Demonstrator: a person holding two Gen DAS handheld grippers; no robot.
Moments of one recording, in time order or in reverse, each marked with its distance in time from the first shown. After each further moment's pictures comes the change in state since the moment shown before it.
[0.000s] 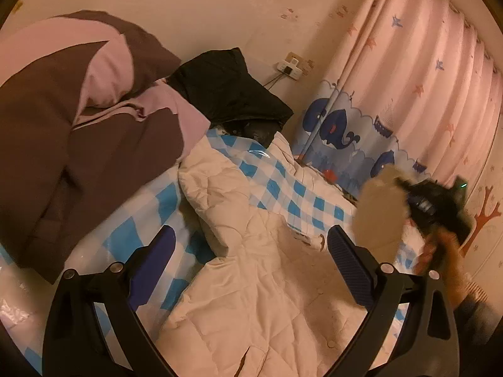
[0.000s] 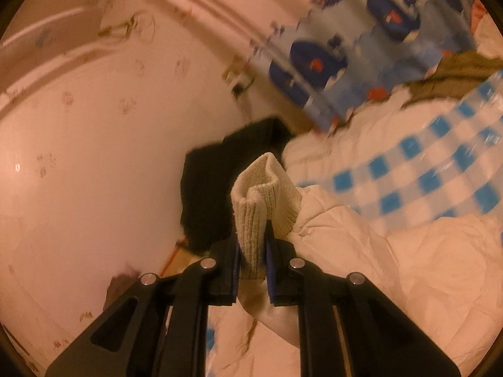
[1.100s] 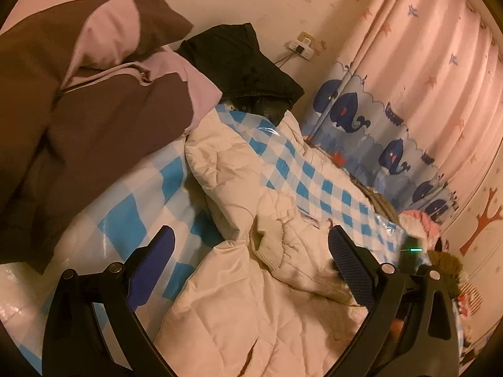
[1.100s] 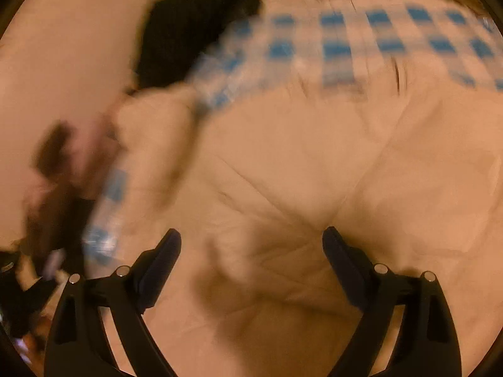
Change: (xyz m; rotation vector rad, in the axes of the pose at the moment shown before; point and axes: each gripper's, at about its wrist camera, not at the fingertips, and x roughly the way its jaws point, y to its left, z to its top) left arm 0.036 0.005 -0.010 -0.011 0.105 0.031; right arm 0.032 -0.048 -0.147 -0.209 0.423 -0.135
